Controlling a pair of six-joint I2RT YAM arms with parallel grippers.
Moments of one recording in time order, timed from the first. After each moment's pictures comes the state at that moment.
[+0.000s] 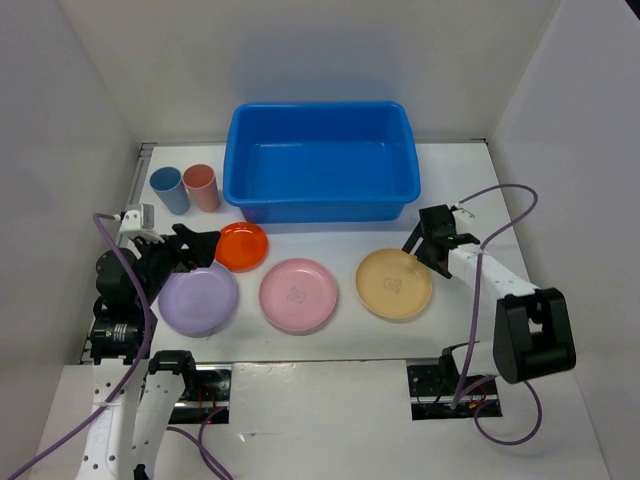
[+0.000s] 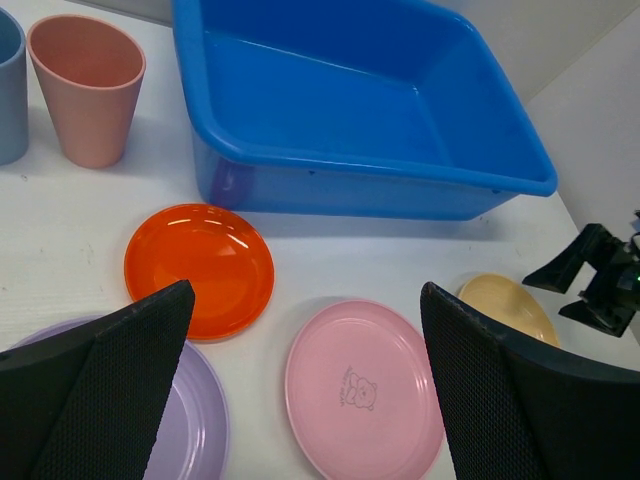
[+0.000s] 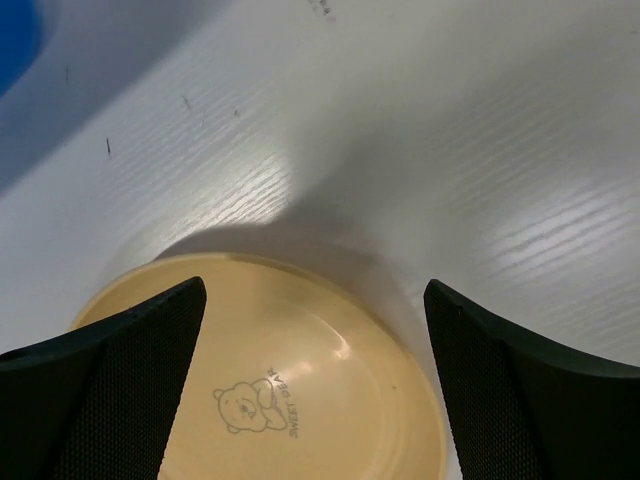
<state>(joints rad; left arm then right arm) 0.04 0.48 0.70 -0.35 0.30 -0.41 0.18 1.30 0.73 -0.42 0.34 0.74</state>
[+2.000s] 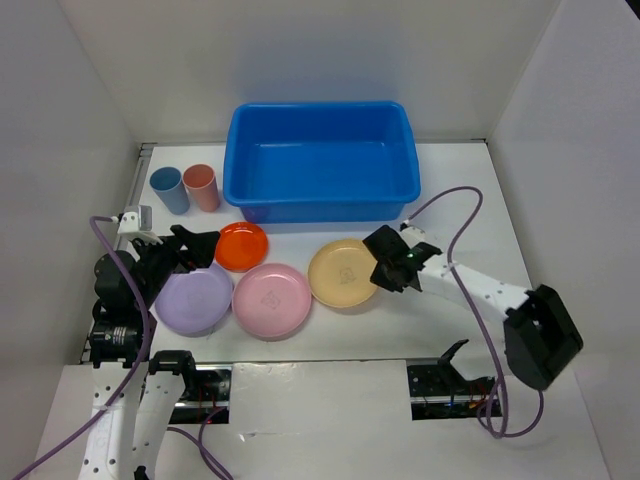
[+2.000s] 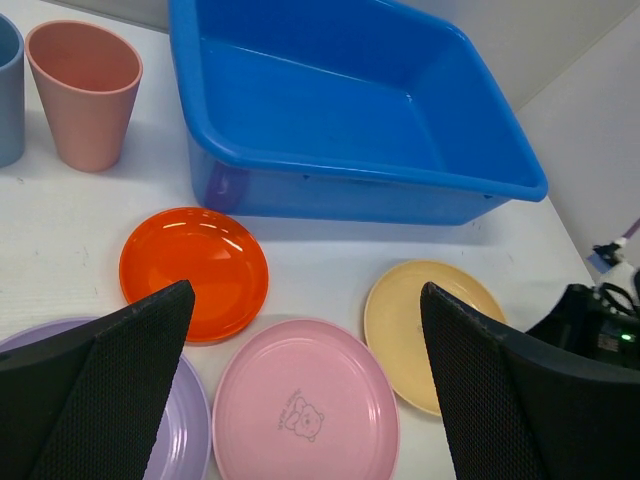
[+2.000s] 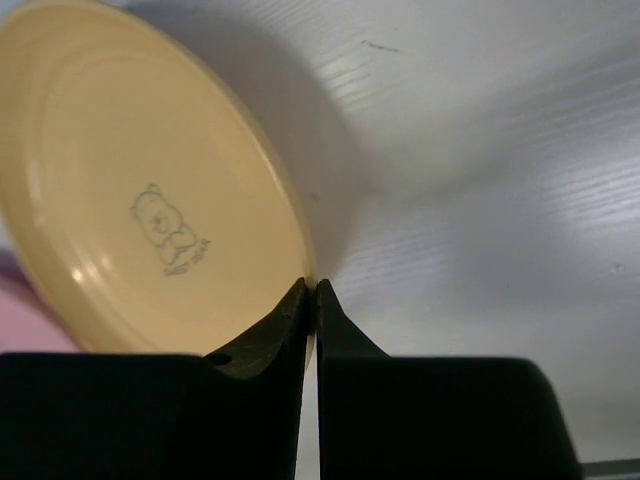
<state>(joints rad) 0.04 0.46 0.70 -0.35 0.30 -0.43 0.66 1.34 0.79 -0.62 0.34 1.06</state>
